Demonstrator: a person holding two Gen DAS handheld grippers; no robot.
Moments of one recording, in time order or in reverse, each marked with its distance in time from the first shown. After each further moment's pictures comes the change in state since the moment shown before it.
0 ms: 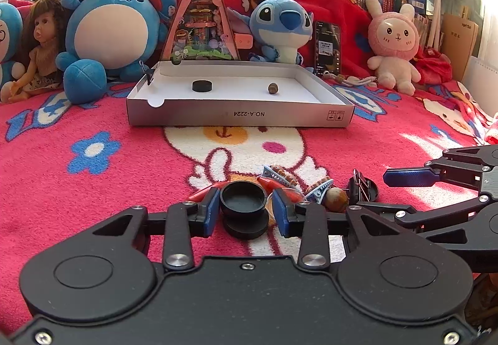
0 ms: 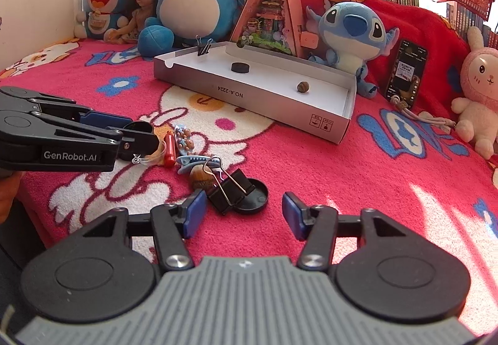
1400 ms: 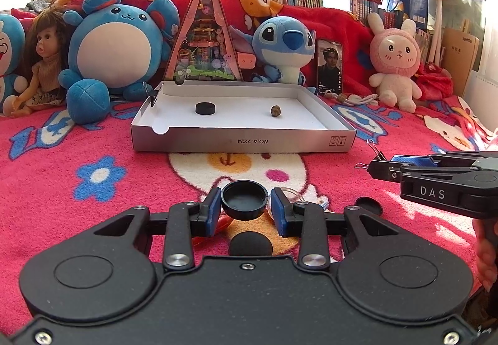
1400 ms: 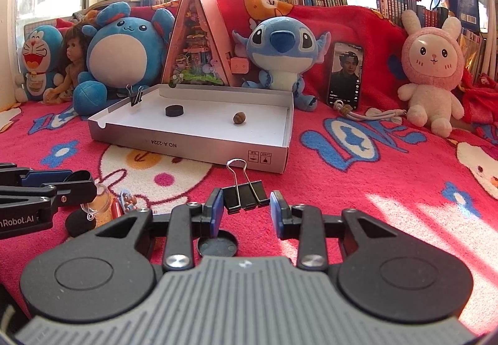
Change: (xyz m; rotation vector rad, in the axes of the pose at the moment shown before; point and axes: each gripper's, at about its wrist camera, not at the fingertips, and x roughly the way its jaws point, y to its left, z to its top) left arm -0.005 0.004 0.019 -0.015 -0.052 0.002; right arm 0.005 -0.033 0.019 0.251 -0.098 -0.165
